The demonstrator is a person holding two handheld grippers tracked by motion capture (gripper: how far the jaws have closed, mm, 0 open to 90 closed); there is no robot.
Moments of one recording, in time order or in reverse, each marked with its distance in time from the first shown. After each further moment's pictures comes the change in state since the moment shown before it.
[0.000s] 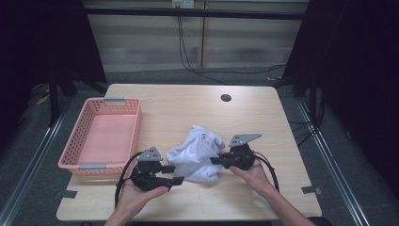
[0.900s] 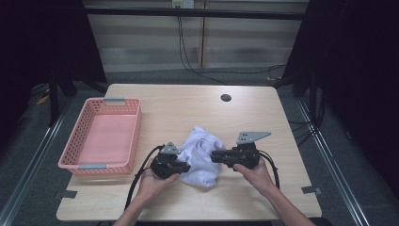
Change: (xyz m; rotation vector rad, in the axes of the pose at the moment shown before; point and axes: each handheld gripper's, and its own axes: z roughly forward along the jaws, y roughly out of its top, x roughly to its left) left arm 0.040 0.002 0.072 0.077 0.074 0.065; right arm 0.002 0.009 -0.018 -0.128 0.108 0.023
